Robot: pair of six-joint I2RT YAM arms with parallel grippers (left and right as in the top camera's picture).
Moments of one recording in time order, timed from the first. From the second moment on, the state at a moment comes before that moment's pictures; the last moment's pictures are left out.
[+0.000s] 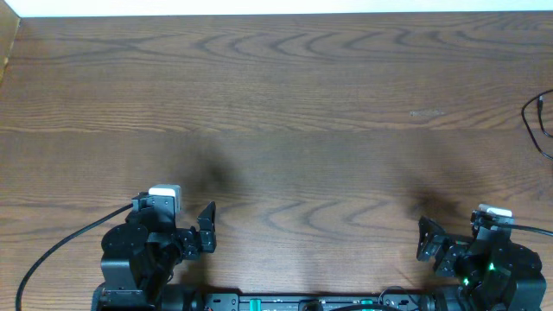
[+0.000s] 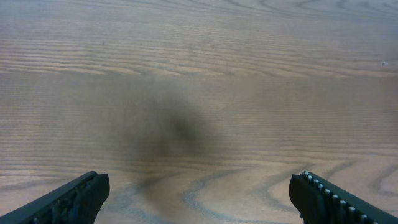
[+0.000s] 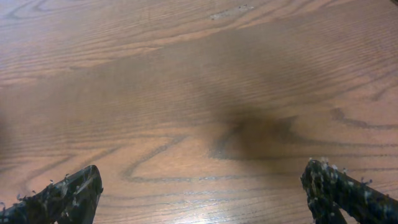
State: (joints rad) left arm -0.03 0.34 0.68 -0.95 0.16 -0.06; right arm 0.05 0.22 0.67 -1.11 -0.01 0.28
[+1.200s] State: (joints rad) left arm -0.02 0.01 0.68 -1.02 0.16 -0.06; right arm 0.05 0.22 0.67 -1.11 -0.01 0.28
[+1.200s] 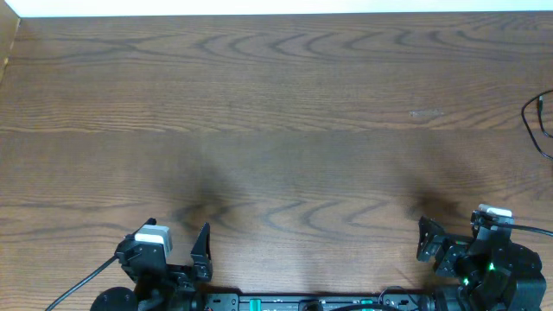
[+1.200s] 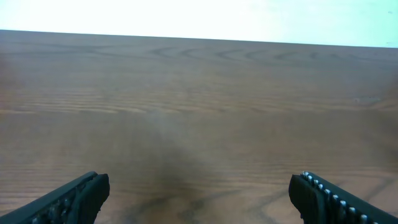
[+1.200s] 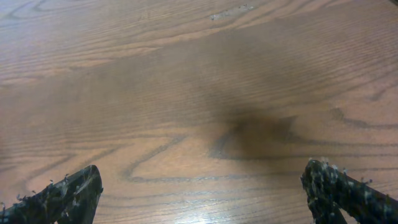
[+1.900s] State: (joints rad) left arm -0.02 0.01 0.30 -0.67 0.12 -0.06; right arm 0.05 0.22 0.67 -1.11 -0.01 0.28
